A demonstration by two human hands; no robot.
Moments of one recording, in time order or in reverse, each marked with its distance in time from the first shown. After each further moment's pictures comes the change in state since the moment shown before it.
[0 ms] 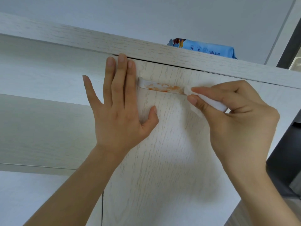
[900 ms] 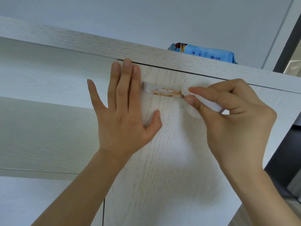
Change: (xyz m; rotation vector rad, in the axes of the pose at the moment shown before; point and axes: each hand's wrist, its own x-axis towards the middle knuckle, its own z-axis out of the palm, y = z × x) left_hand 0.000 -0.002 0.000 -0.005 0.024 0.010; right_hand 0.004 0.000 0.006 -0.086 0.005 -0.138
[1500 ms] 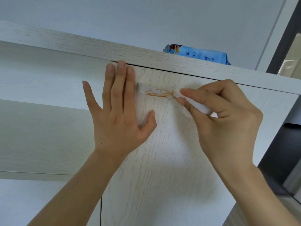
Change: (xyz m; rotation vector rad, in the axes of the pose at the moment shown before) left_hand 0.000 -0.001 0.001 0.008 0.007 0.008; right_hand -0.002 0.001 -0.001 -0.059 -0.014 -0.084
